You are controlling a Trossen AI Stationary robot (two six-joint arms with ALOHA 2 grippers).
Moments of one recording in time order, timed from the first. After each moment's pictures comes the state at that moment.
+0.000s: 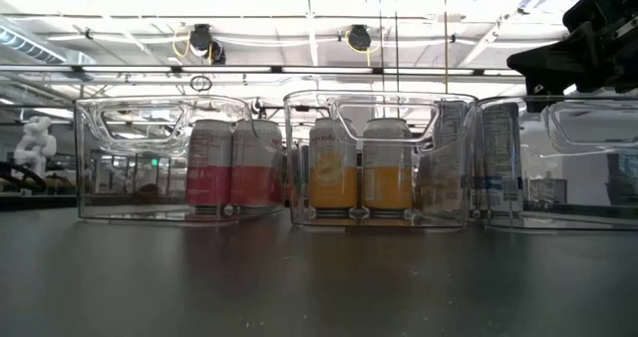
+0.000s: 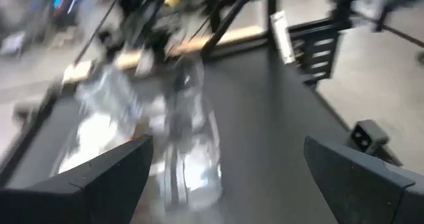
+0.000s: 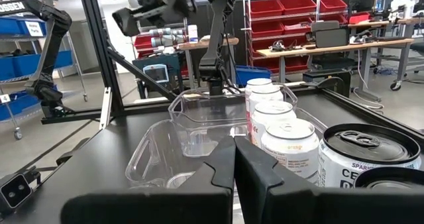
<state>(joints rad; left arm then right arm) -0.57 1.01 0.85 -0.24 -0.41 -0.01 0.12 0.01 0.01 0.04 0.13 0.12</state>
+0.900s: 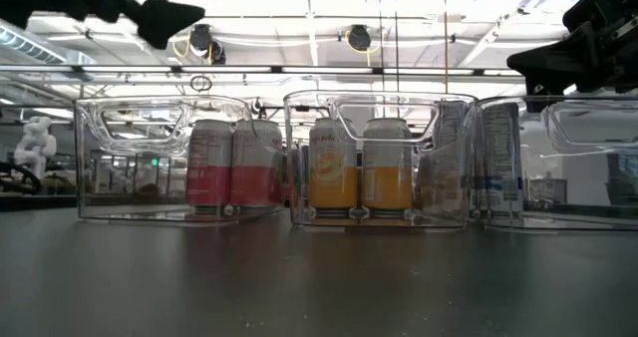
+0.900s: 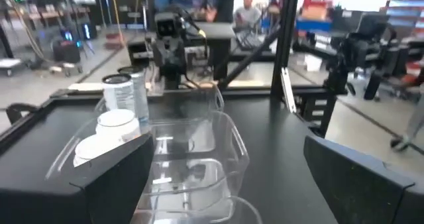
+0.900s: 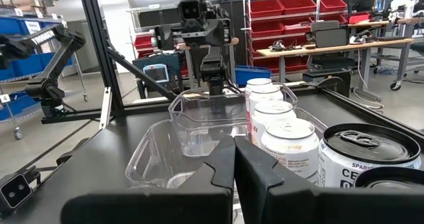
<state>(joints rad) -0.22 0.65 0.34 0.24 -0.04 -0.01 0.12 0.01 0.01 0.04 0.13 0.12</state>
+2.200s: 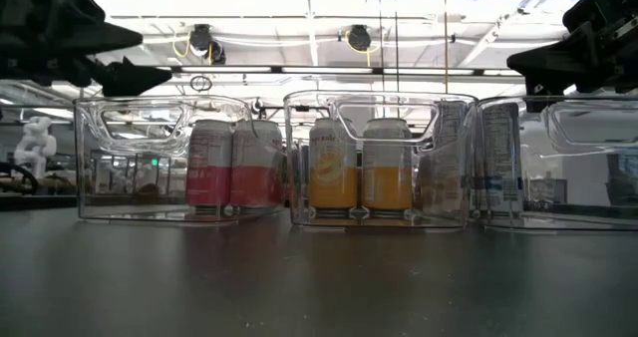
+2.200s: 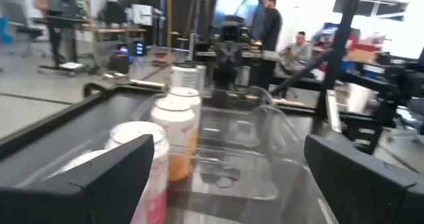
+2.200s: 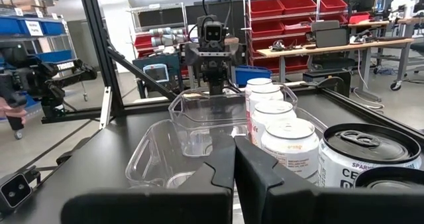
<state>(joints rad) -0.07 0.00 0.01 0.04 -0.09 -0.10 0.12 0.01 0.01 0.04 0.13 0.12</state>
